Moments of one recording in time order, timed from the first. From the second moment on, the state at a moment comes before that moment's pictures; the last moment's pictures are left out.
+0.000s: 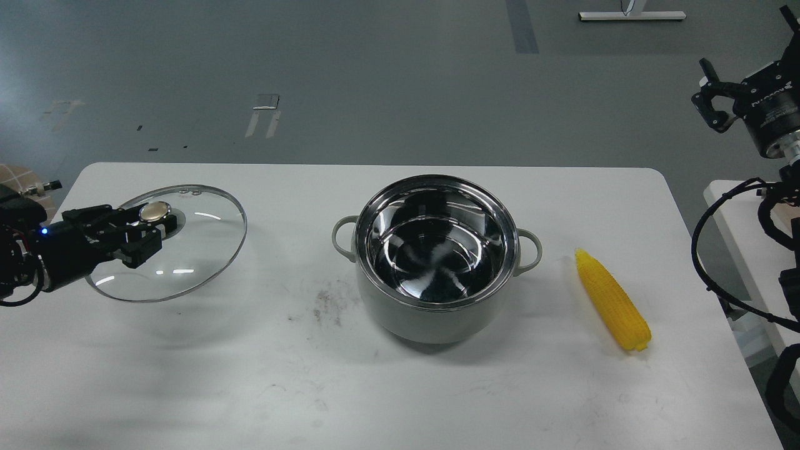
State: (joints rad) left arm -0.41 1.00 -0.48 -1.04 1.69 0.20 -0.49; right arm 0.71 -0.29 1.63 0.69 -0.49 0.49 -0.07
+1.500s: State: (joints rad) left arm -0.84 0.86 -0.57 -0.98 0.74 -0.11 -0.49; right arm 0.67 -0.67 1.27 1.11 -0.75 0.49 -0.08
